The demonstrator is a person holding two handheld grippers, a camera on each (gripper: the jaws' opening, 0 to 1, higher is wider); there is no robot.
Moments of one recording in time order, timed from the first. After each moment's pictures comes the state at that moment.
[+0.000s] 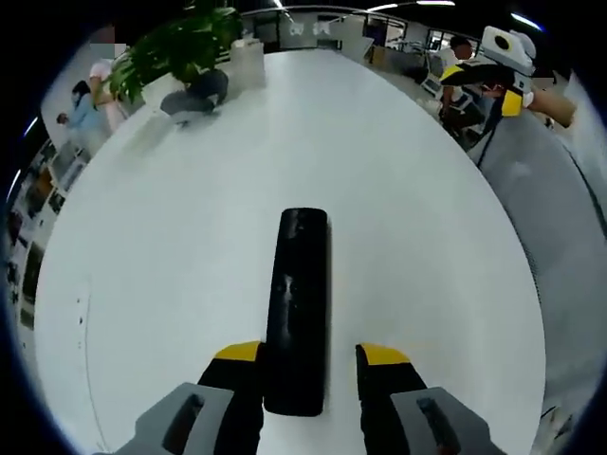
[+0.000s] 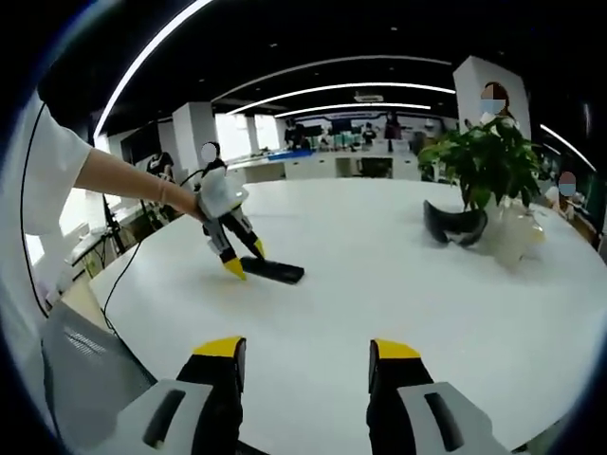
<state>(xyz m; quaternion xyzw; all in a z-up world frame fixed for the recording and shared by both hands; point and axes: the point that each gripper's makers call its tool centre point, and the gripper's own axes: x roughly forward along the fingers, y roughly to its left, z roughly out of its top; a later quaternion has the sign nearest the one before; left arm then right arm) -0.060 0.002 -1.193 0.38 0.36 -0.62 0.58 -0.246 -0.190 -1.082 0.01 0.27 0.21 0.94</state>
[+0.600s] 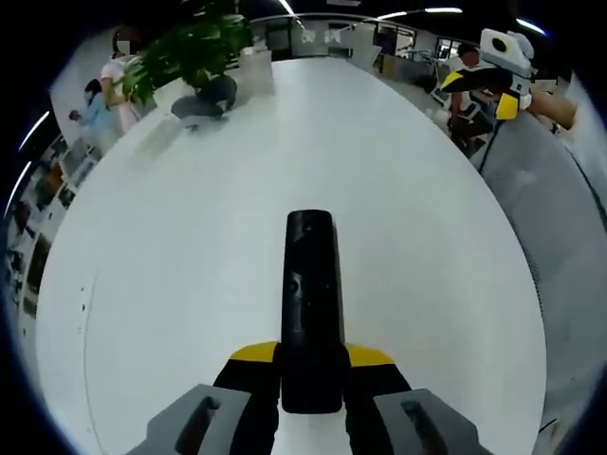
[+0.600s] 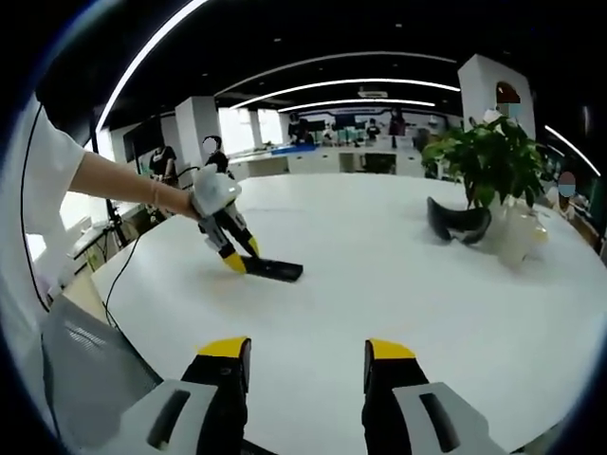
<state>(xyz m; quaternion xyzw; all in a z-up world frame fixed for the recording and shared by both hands) -0.076 0.008 -1.193 0.36 0.35 -0.61 0.61 -0.247 -0.186 -1.086 0.00 0.28 0.22 0.93</state>
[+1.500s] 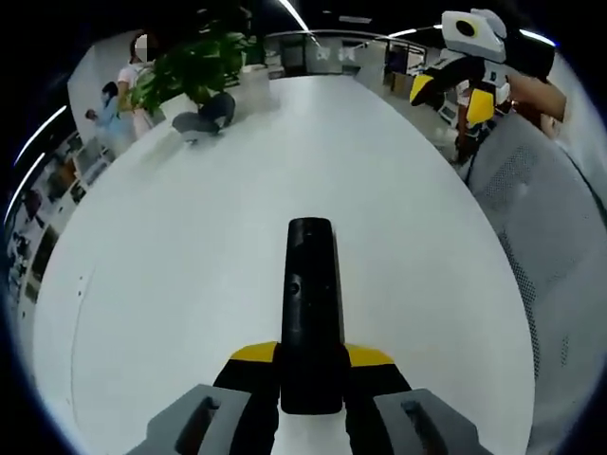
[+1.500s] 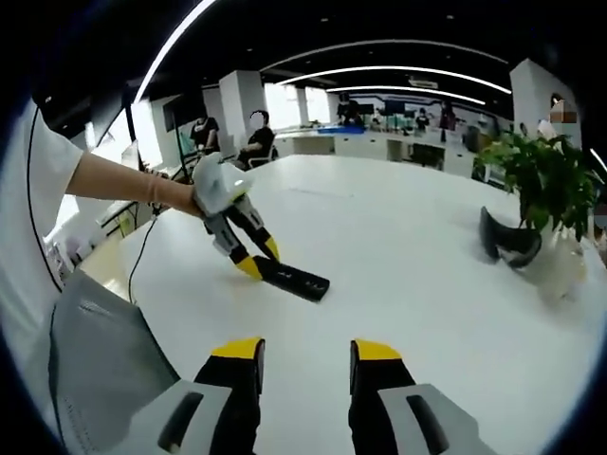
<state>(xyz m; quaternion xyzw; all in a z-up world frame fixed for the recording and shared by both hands) -0.124 0.004 -1.190 0.33 0.32 -0.61 0.64 -0.225 -0.146 -1.091 -0.05 0.32 0.33 0.89</state>
